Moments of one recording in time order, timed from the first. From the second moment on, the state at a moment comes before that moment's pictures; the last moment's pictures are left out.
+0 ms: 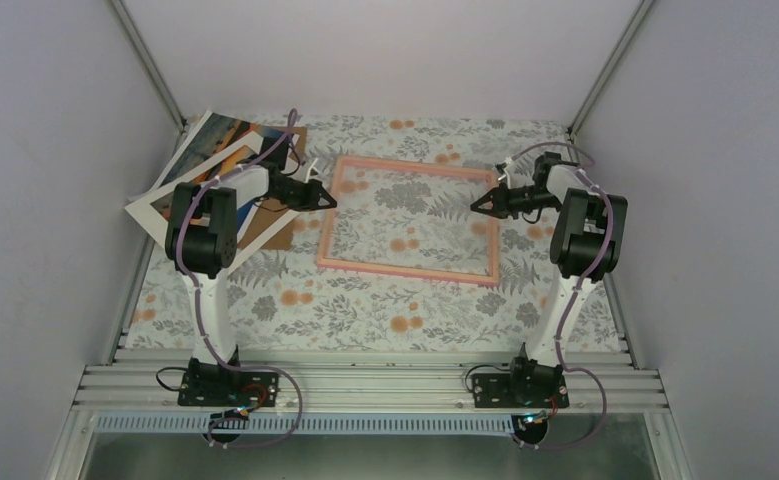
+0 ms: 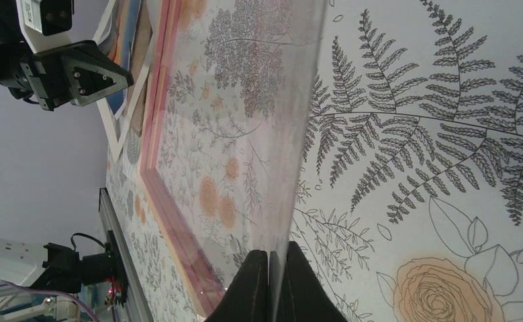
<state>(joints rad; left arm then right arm) -0.14 2.12 1.47 -0.53 0.85 -0.02 -0.18 2.14 1.54 -0.96 -1.01 -0.34</state>
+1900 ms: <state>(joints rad) -0.14 2.12 1.47 -0.49 0.85 -0.05 -0.19 2.12 1.48 -0.87 -1.03 -0.32</state>
